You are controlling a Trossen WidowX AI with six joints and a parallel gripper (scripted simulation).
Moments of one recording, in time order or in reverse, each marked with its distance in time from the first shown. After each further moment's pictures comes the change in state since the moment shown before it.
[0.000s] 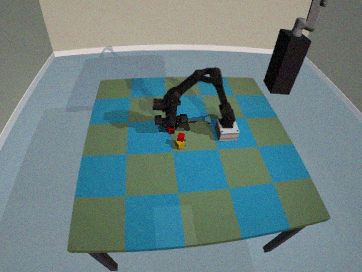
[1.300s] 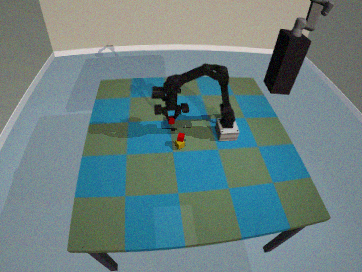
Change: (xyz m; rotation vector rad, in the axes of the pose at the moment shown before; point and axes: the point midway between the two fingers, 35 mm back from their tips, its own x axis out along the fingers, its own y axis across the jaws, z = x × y) arm -0.080 0.001 0.000 0.001 0.009 -0.017
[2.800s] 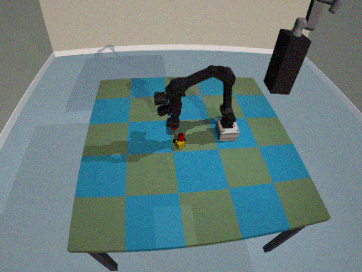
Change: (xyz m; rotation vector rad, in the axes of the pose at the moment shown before) arm -0.025 -0.007 -0.070 -1.334 -0.003 0.013
